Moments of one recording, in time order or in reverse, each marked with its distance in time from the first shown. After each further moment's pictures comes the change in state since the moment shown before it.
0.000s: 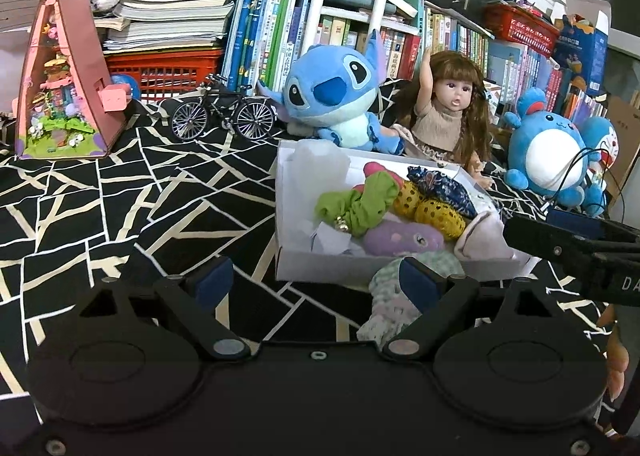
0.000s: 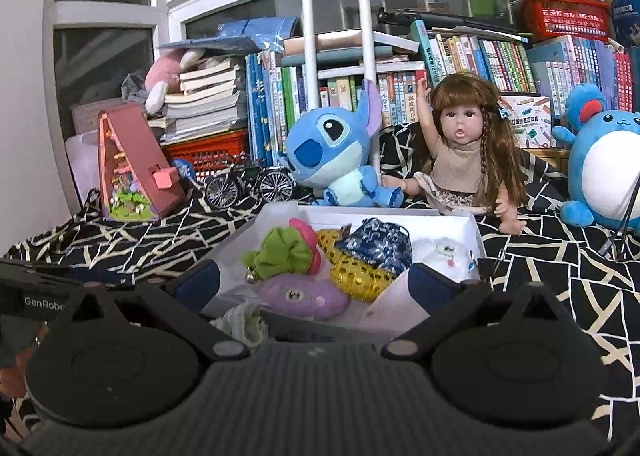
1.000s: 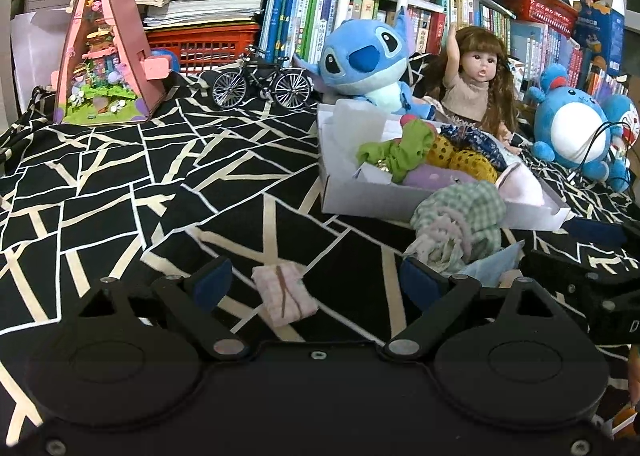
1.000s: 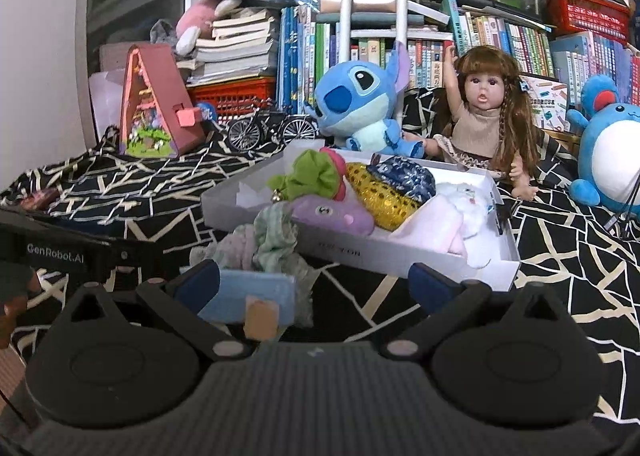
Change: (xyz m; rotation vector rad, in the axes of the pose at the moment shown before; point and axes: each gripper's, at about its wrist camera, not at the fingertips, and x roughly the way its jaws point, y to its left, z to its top) left arm -0.014 0.016 -0.051 0.000 0.021 0.092; right arm -0.012 0.026 -0.050 -0.110 0.078 0.010
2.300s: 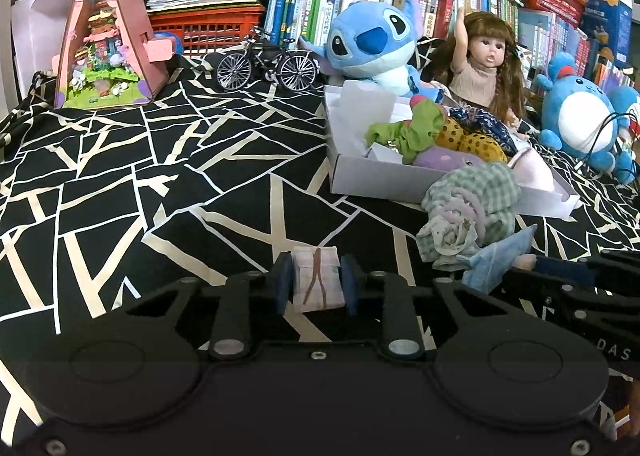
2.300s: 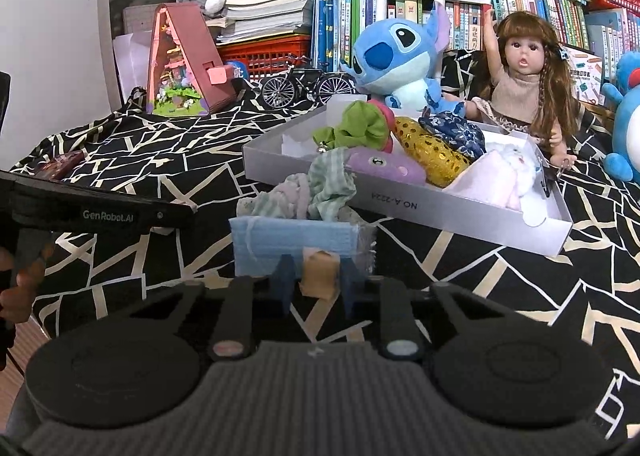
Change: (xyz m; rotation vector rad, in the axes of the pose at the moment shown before) left arm 0.010 0.003 -0.005 -0.003 0.039 0.006; right arm 0.010 0.023 -0.012 -0.011 0.111 0.072
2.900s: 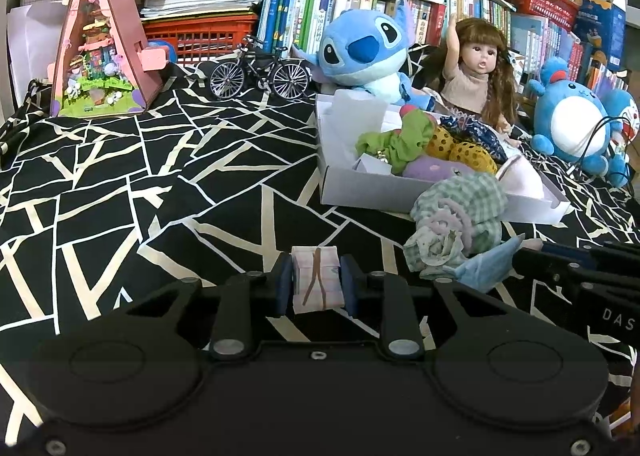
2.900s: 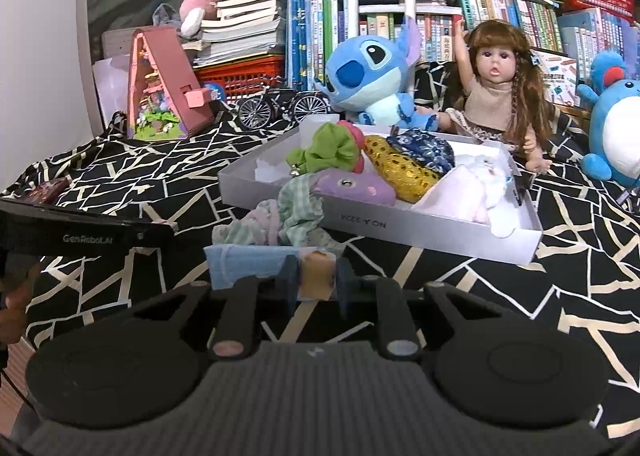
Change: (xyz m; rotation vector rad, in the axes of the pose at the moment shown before) left arm -0.006 -0.003 0.006 0.003 -0.016 -0.018; right arm -0.010 -0.013 0.007 0.051 -0.048 -0.053
